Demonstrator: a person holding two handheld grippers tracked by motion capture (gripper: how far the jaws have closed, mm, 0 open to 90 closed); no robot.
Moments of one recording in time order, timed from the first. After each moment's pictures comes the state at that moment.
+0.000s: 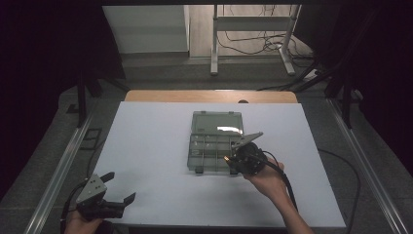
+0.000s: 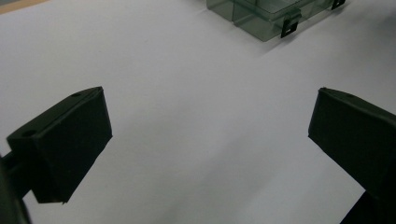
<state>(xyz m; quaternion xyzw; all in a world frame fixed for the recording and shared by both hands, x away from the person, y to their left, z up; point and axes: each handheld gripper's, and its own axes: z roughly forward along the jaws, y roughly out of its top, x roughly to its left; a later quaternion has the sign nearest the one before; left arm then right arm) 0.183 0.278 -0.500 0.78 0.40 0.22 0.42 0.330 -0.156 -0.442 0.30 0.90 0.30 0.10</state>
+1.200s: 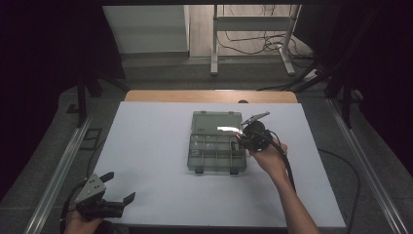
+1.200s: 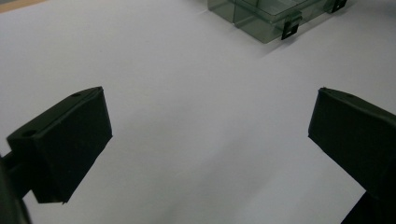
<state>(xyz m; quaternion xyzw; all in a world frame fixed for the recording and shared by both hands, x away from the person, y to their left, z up) 0.183 0.279 -0.500 0.78 0.41 0.22 0.43 0.399 -0.173 -0.445 0.38 0.87 0.27 0.15</state>
